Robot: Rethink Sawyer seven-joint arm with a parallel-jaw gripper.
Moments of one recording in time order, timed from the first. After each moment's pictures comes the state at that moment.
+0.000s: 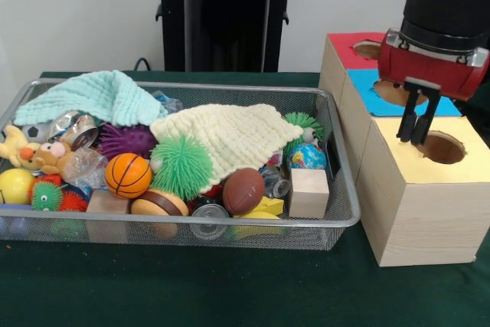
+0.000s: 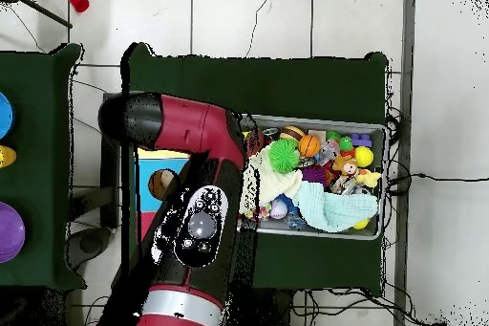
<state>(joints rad) 0.21 -0.42 -0.36 1.22 0.37 0.75 2.05</state>
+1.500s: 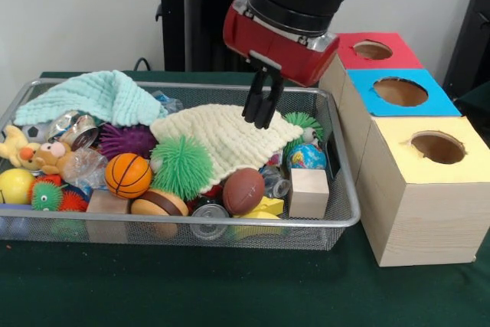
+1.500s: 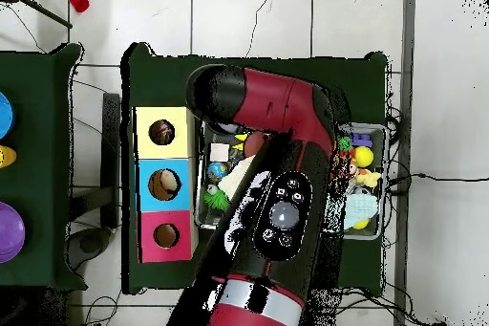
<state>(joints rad) 0.03 -0.41 -0.42 1.08 0.17 0.92 2.05</state>
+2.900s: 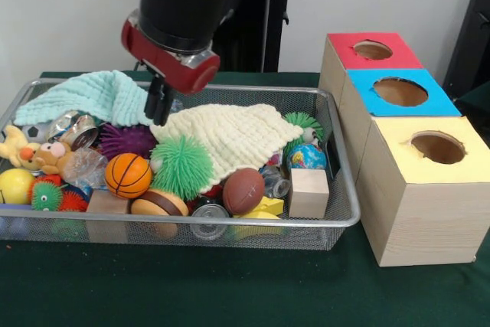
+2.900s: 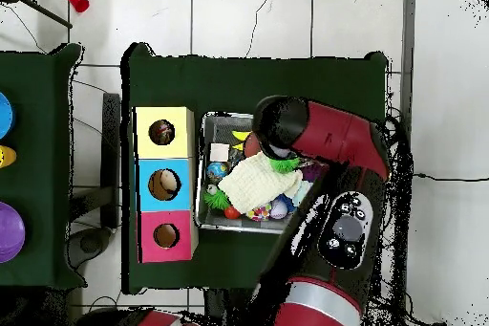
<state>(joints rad) -0.11 -0.42 -0.42 1.23 0.11 0.81 2.05</state>
